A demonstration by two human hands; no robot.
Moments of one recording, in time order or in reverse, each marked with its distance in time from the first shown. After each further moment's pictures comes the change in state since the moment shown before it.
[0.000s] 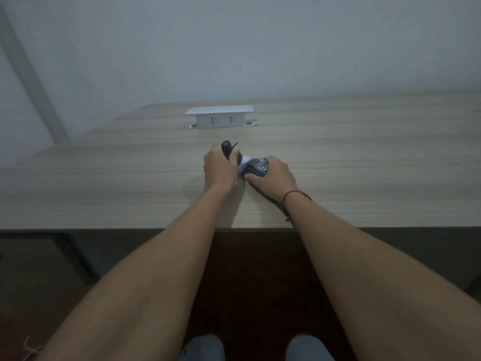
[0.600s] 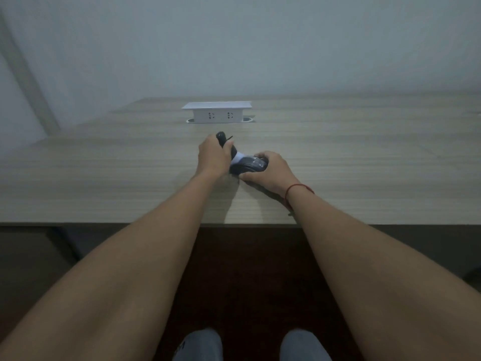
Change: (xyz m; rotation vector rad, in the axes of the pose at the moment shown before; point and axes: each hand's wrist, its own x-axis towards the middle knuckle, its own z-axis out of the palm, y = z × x) left_hand 0.018 0.004 -0.011 0.067 -0.095 -0.053; right_hand -0.002 -0.001 -0.008 0.126 -0.102 -0.018
